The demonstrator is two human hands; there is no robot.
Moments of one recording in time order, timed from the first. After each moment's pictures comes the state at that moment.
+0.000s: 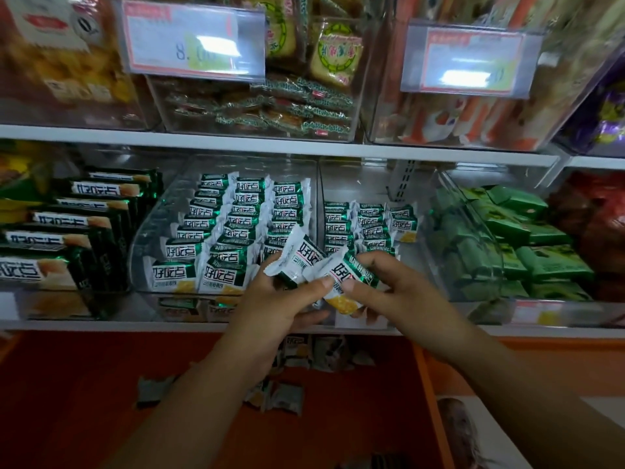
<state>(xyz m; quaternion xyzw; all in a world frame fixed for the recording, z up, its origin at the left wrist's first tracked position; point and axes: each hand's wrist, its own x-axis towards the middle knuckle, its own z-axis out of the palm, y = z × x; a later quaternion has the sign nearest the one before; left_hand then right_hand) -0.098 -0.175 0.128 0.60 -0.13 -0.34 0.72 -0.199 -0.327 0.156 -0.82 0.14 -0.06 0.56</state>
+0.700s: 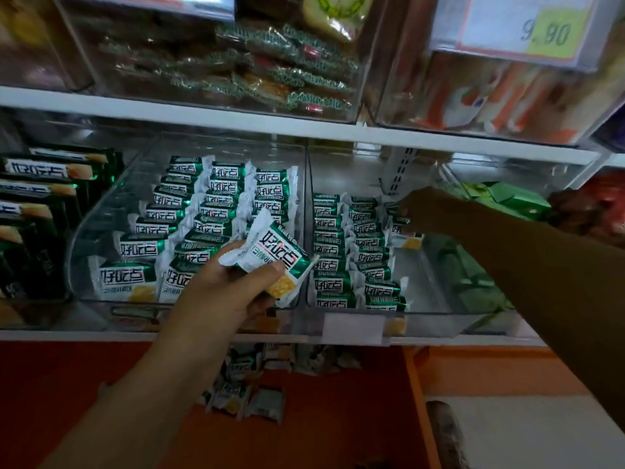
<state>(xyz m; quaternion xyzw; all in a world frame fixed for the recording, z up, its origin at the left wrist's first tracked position) -0.064 -0.171 0.125 0.65 -0.10 -0.29 0.70 -0.082 -0.522 0.137 -0.96 0.23 0.16 -0.09</state>
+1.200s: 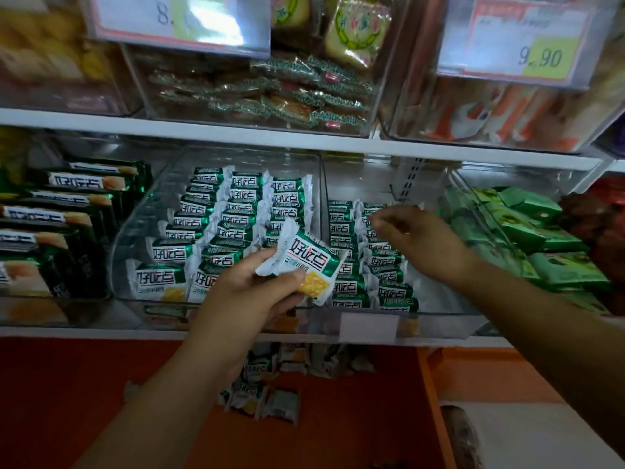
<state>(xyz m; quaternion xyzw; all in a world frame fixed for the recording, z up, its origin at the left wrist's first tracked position) -0.071 -0.163 0.134 0.64 -0.11 -0.30 0.70 -0.131 -0.417 0.149 -0.92 0.18 -0.12 0.32</state>
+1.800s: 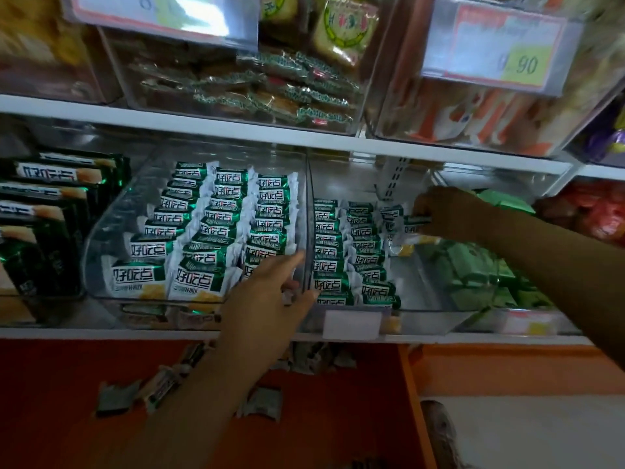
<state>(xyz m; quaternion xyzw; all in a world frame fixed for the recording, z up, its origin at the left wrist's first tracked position) -0.077 -0.191 0.097 0.84 -0.33 -0.09 0.41 -0.126 -0.506 0.174 -0.97 0.23 0.08 -0.02</state>
